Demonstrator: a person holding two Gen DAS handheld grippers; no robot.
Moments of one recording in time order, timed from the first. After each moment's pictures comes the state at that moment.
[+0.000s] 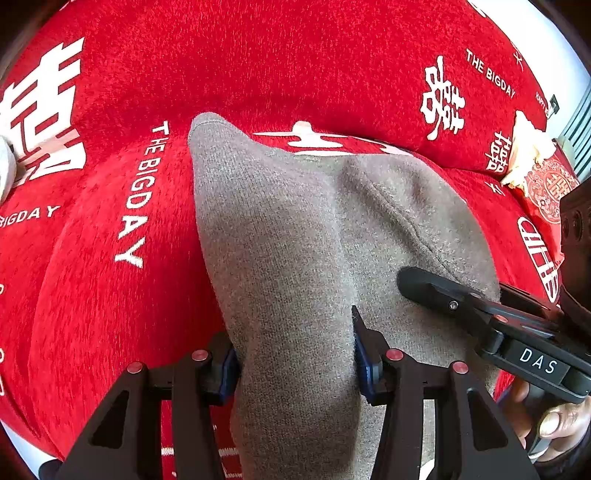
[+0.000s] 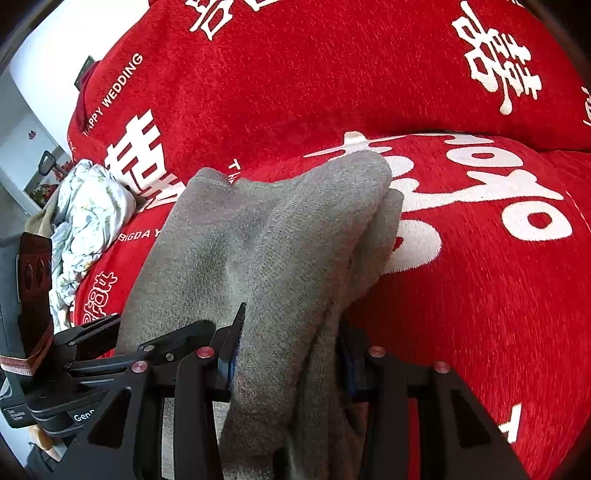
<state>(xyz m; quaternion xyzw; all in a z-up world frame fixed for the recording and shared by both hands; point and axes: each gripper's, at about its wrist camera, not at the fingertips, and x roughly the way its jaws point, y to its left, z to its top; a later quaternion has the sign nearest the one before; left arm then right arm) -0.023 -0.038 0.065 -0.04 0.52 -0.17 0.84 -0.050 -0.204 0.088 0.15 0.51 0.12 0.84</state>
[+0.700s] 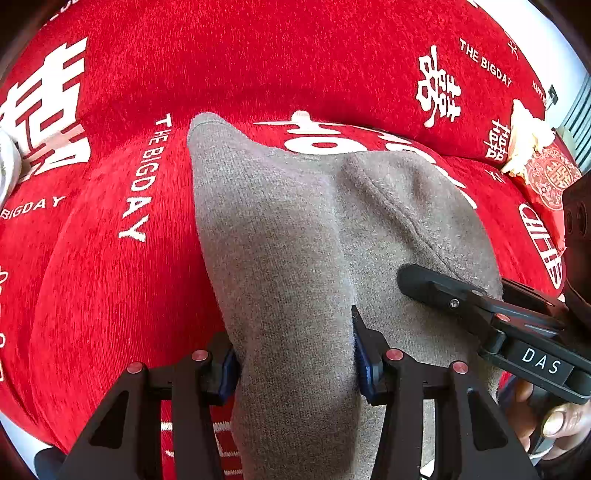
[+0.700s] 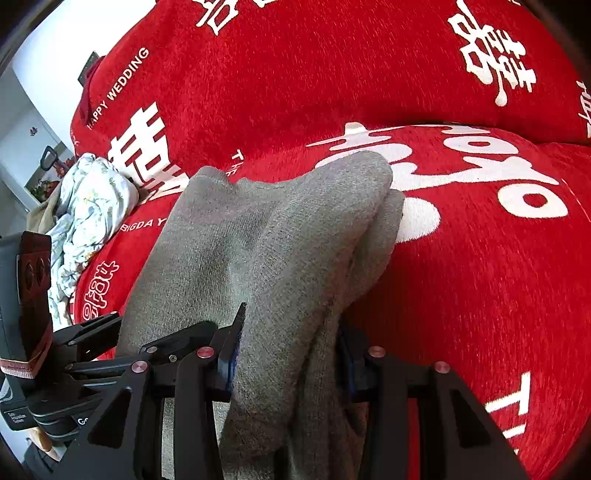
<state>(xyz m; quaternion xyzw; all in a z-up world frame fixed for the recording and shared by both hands) -0.048 -0.038 0.060 -0.02 0.52 -0.16 0.84 -0.067 -0.201 0.085 0.15 0.51 0.12 0.84</state>
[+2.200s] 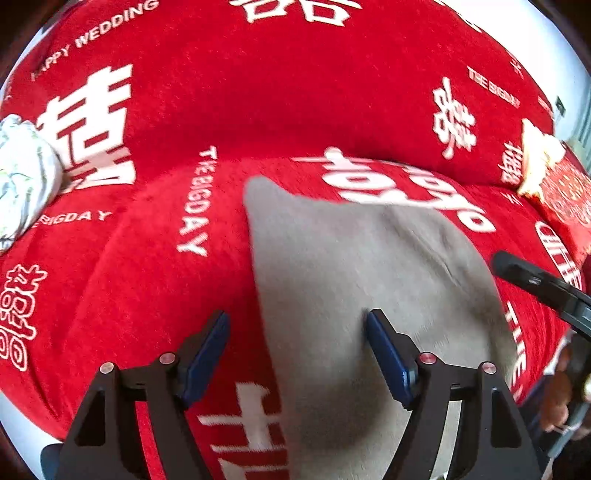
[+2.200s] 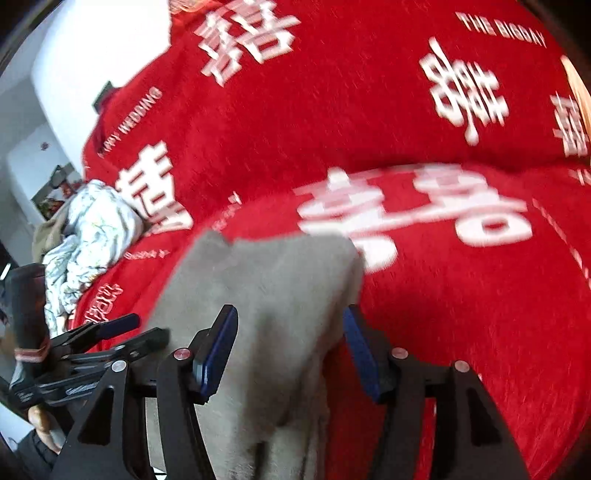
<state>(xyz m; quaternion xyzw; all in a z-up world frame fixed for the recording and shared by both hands) -0.065 -0.006 0.079 -0.01 0.45 -0.11 0.88 -0.102 -0.233 0.115 0.14 0.42 0.12 0.89</state>
